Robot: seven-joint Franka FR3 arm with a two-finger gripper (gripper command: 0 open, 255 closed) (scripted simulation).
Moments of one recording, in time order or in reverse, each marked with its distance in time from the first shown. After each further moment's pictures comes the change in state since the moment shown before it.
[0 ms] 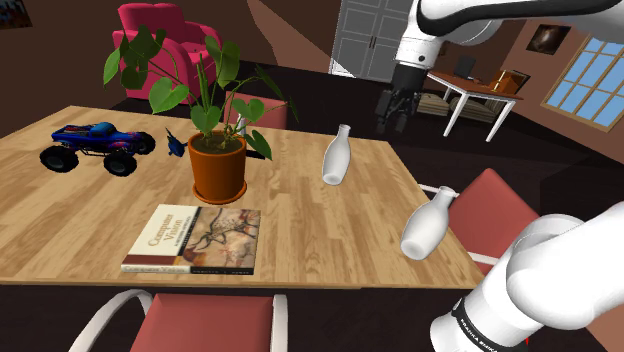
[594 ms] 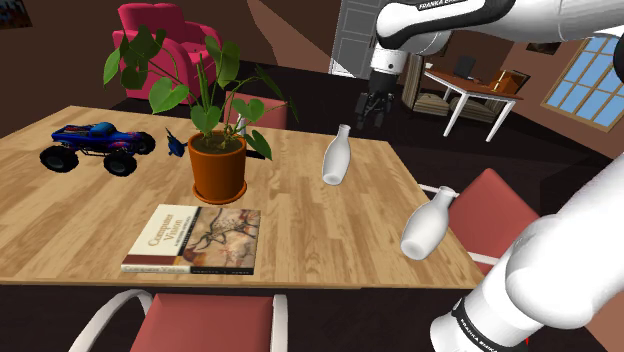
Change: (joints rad) arm -0.011 0.335 -0.066 0.233 0.010 0.100 -0.126
